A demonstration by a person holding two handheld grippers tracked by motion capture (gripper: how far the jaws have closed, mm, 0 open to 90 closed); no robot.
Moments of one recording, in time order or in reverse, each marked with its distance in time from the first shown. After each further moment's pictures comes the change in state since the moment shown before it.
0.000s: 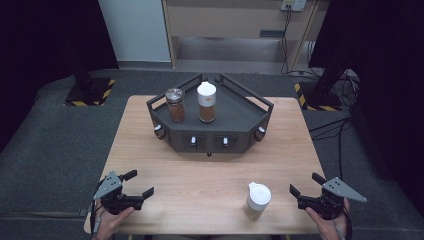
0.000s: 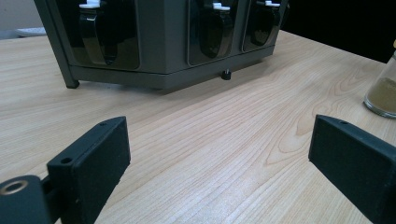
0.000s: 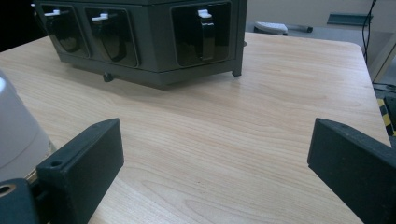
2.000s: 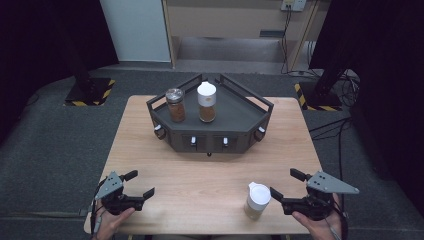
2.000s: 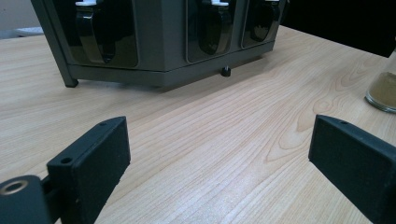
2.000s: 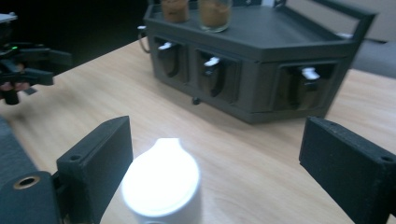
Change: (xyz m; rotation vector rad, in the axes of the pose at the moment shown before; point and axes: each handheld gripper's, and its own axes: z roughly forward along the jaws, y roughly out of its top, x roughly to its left) left arm -0.002 0.002 0.001 0.011 0.000 0.013; right arm 0.048 0.087 -0.014 0.053 0.228 -0.087
